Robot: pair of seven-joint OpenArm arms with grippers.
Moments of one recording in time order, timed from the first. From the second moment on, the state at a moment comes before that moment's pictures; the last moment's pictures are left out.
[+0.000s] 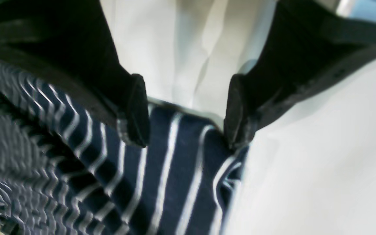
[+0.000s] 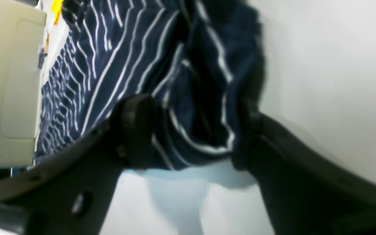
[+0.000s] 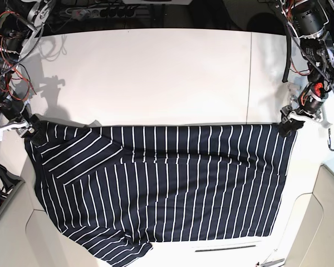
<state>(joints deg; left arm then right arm) 0.1 -16.8 -33.9 69.9 -37.3 -24.2 38.1 9.1 14.2 37.5 58.0 45.0 32.8 -50.3</state>
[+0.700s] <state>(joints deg) -1.3 -18.4 -33.7 70.7 -34.5 -23.9 40.8 9.9 12.7 34.0 62.4 43.1 32.8 -55.1</state>
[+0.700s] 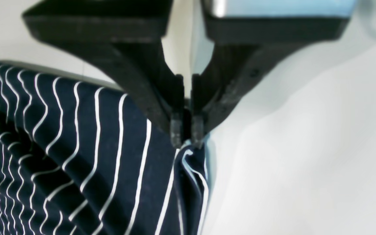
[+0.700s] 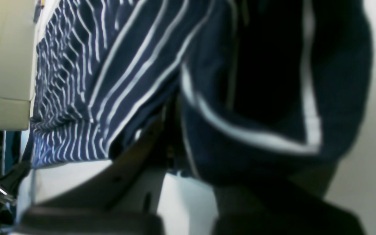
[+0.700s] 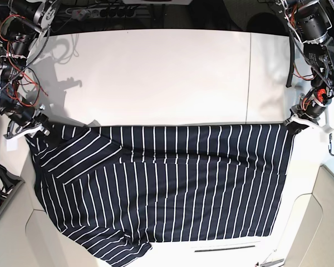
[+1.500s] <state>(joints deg) 17.7 -21.5 -38.2 94.9 -38.8 -26.4 47.8 -10.7 12.6 38.0 86.1 48.1 32.8 -61.9</state>
